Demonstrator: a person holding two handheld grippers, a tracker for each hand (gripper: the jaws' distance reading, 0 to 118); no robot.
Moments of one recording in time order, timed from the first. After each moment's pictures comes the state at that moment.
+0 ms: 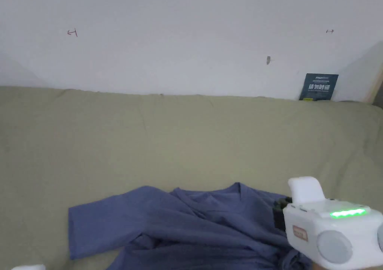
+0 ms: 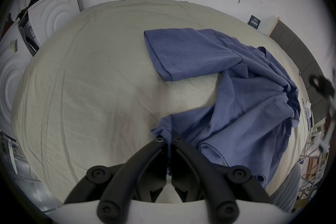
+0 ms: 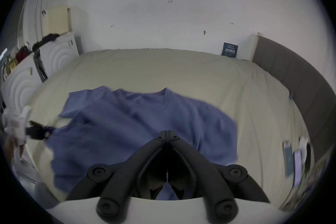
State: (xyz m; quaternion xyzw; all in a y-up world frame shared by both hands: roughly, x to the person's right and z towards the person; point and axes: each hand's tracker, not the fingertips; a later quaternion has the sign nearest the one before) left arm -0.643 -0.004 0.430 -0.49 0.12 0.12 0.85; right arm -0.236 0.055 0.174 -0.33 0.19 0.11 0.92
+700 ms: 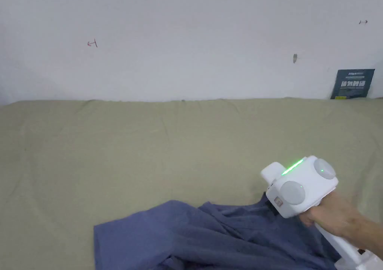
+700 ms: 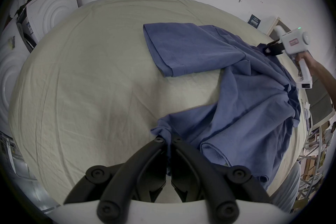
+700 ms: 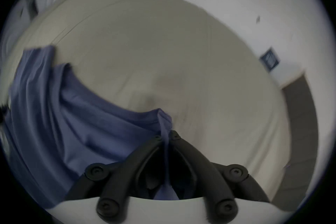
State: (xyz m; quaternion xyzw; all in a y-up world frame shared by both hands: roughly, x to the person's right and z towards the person) left arm -0.649 -0.018 0.417 -0.49 0.12 0.14 0.85; right arm -0.335 0.028 0.061 -0.42 0.25 0.34 0.80
